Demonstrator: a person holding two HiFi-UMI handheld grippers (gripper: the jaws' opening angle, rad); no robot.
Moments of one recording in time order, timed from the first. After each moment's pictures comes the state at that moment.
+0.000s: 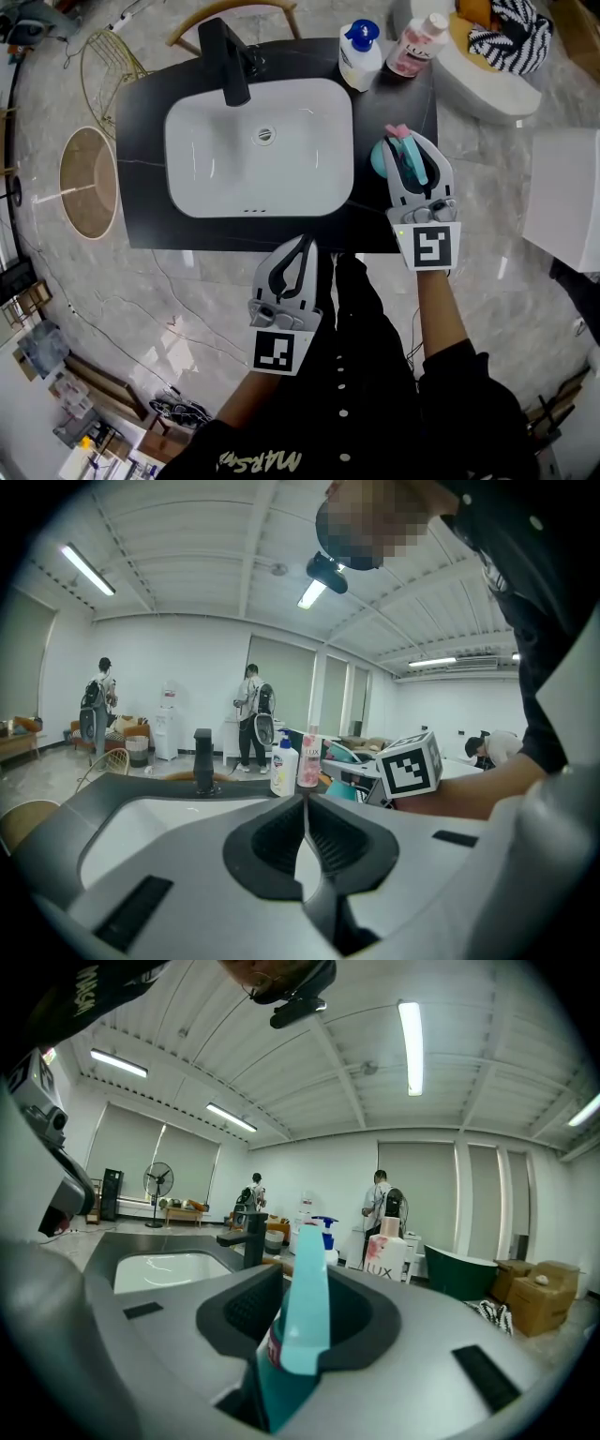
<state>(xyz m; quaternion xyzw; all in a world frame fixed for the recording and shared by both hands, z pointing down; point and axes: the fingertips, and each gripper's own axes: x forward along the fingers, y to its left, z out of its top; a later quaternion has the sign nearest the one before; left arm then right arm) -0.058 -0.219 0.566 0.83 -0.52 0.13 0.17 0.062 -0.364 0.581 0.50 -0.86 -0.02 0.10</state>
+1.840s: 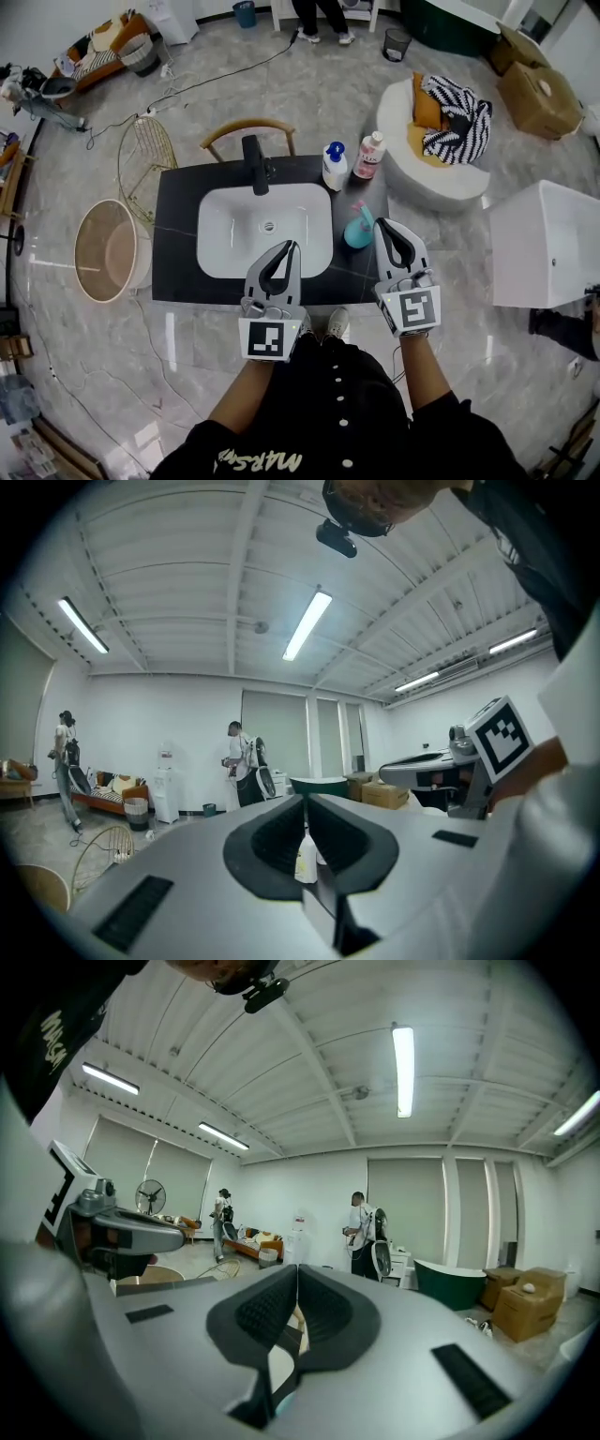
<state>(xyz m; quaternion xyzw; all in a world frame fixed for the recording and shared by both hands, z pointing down) -0.075 -0.257 0.409 0.84 -0.54 0.04 0.02 0.073 -0.290 0.405 0.52 -0.85 -0.05 0.07</state>
